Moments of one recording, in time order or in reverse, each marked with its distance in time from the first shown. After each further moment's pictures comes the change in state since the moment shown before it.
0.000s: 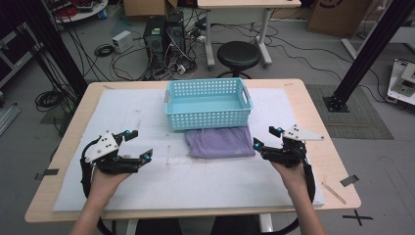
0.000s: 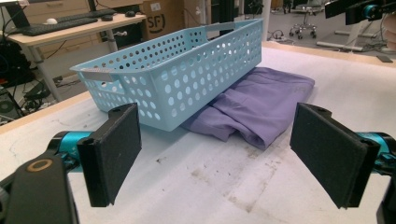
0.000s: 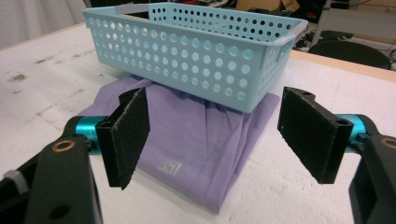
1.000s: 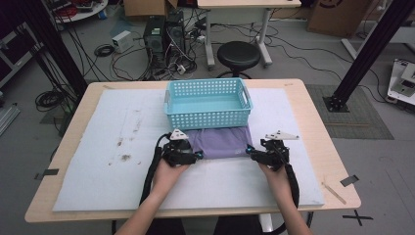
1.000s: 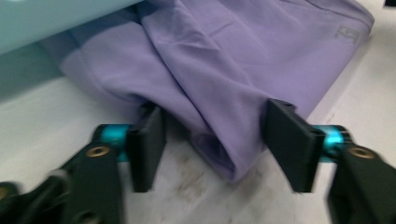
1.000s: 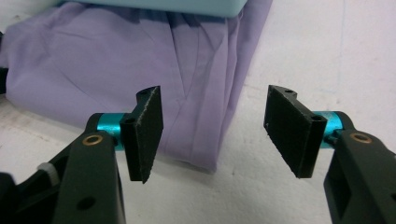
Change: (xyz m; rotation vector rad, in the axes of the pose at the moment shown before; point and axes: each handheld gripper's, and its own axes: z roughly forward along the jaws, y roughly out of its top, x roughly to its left) left arm -0.054 -0.021 0.163 0.440 0.004 -0.272; right arm 0.004 -0.036 0.055 0.264 -0.141 0.167
